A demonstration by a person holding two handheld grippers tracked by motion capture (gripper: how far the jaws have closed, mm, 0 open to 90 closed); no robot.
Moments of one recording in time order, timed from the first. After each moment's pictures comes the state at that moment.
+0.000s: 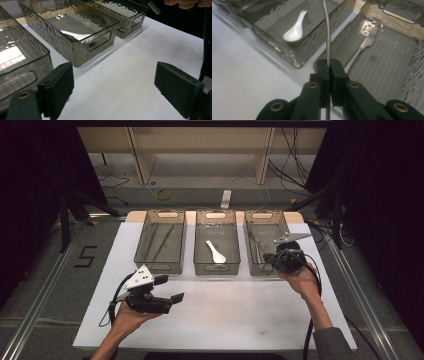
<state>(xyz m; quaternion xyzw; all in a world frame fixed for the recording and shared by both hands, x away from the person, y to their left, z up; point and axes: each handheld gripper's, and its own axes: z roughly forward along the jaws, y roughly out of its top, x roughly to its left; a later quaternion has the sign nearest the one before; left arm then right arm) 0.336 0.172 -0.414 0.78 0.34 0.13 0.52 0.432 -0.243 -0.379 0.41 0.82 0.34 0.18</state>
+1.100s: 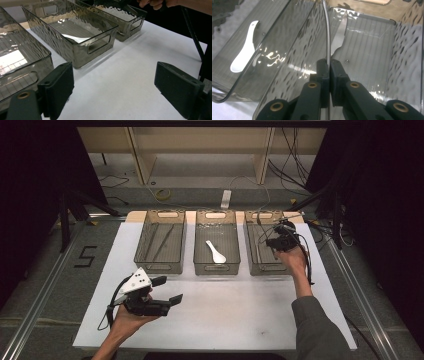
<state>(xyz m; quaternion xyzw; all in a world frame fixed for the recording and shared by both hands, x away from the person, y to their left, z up) 0.328 0.175 -0.413 0.77 0.33 0.14 0.53 0.515 -0.248 -0.394 0.54 0.77 0.30 0.17</state>
